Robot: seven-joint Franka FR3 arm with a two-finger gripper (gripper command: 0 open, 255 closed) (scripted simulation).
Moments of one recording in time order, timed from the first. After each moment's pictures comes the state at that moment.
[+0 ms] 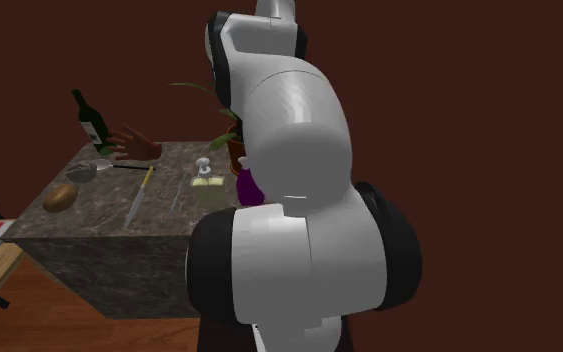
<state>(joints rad) -0.02 -0.74 -0.02 -2.31 0.11 1.46 -0.13</state>
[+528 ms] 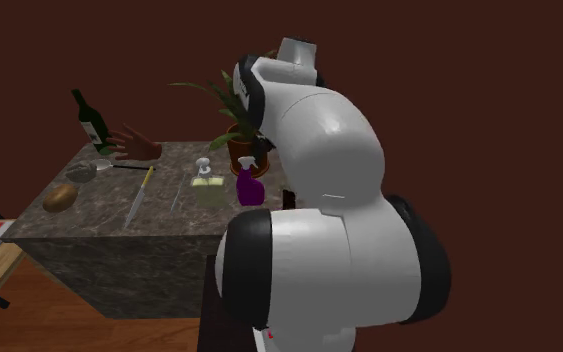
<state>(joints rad) 0.07 -0.77 -0.18 -2.52 0.09 1.74 -0.53</state>
